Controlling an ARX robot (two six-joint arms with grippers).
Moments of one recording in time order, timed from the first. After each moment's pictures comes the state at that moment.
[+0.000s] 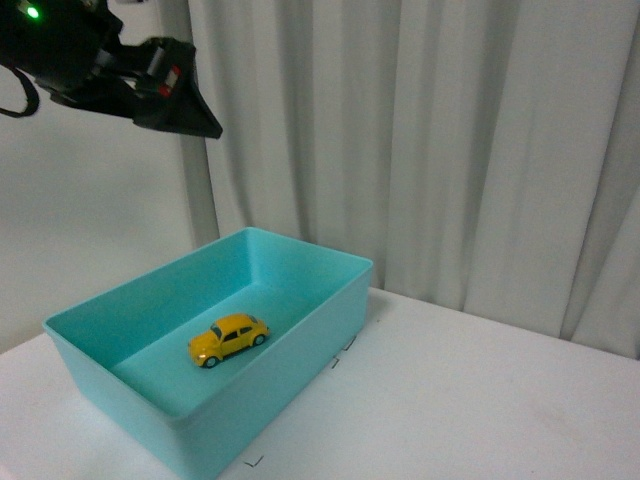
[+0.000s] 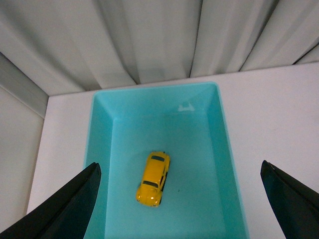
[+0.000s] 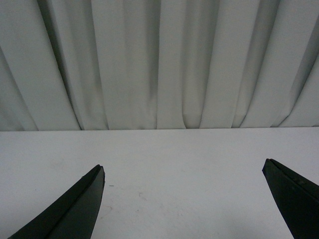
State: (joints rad) left arm 0.43 1.31 1.11 -0.42 0.38 0.38; right arm 0.00 0.00 0.01 0.00 0.00 -0.01
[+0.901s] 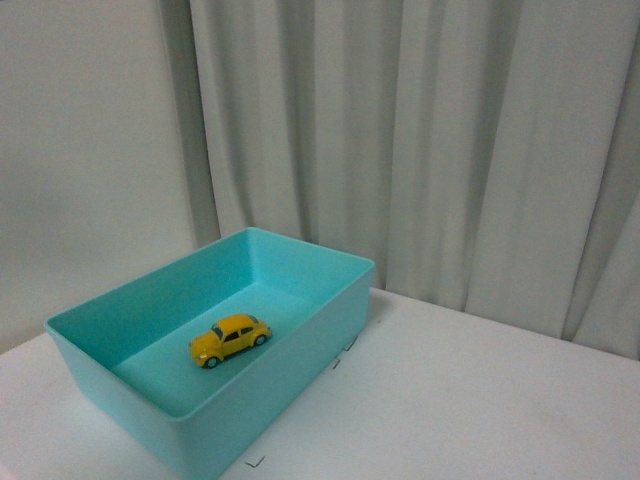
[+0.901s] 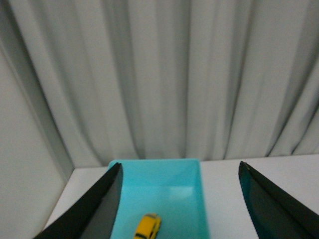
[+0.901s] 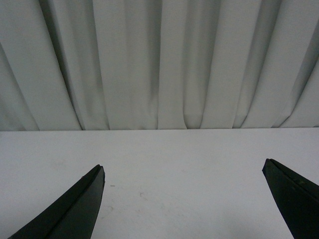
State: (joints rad) left arm 0.65 0.60 0.62 -0.06 0.64 0.12; right arm 0.00 0.00 0.01 0.00 0.00 -0.01
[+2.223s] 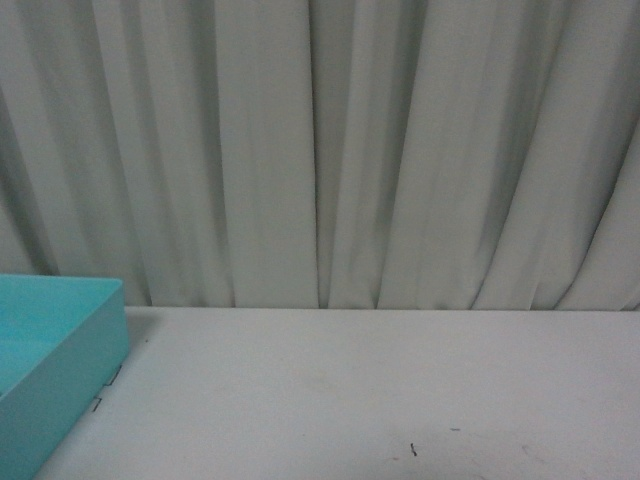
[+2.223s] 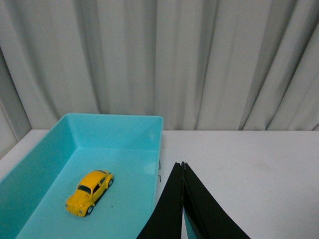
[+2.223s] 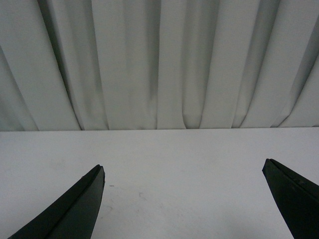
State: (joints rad) left arm 0.00 0.05 0.06 -0.01 0.00 0.00; right arm 0.00 0.00 0.01 0.00 0.00 -0.01
